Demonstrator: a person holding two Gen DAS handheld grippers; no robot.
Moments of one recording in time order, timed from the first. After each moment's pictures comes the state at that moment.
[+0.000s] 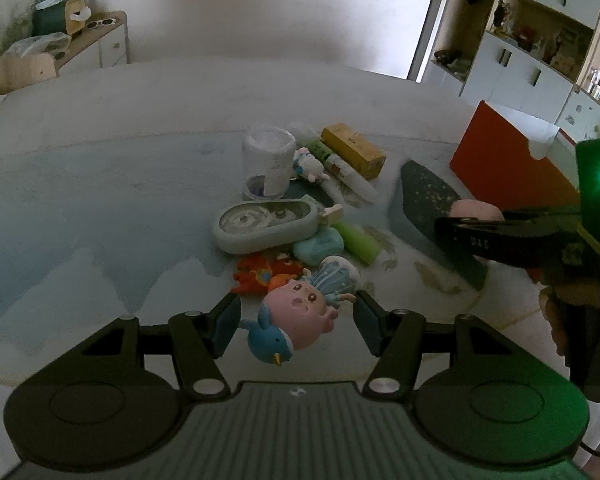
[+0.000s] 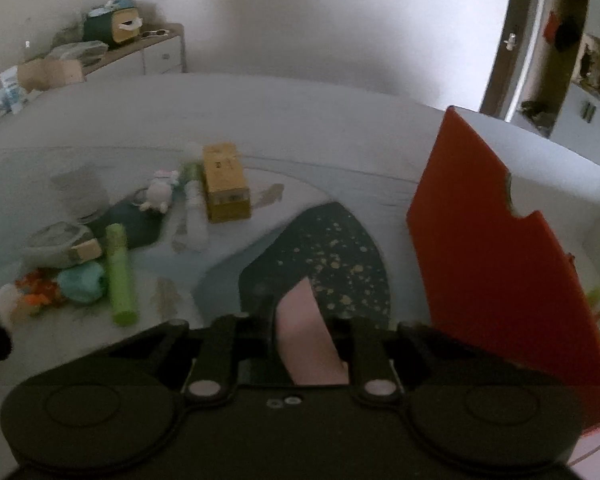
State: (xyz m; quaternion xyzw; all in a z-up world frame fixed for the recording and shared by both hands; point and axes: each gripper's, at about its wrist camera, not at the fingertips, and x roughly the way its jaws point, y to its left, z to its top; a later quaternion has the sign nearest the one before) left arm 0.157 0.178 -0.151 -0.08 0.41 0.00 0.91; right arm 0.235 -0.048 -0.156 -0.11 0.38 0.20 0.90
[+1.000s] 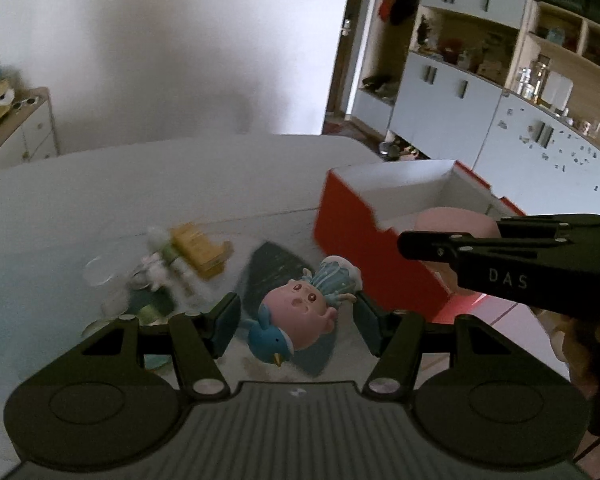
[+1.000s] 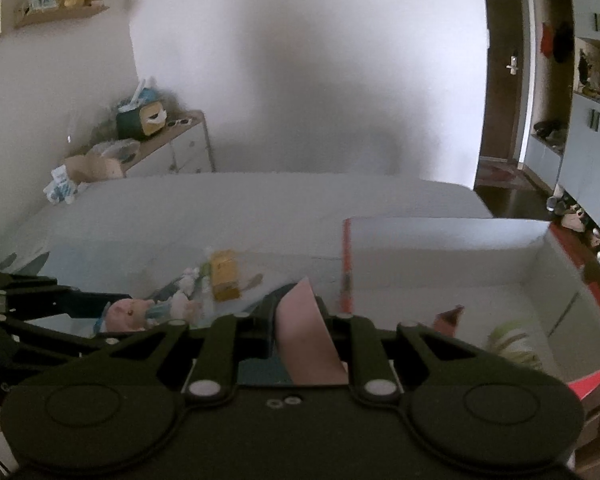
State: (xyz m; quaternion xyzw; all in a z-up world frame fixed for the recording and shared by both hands) left arm 0.187 0.053 -0.068 -0.04 0.35 -0.09 0.93; right arm 0.211 -0.167 -0.040 -0.02 0.31 0.25 0.92
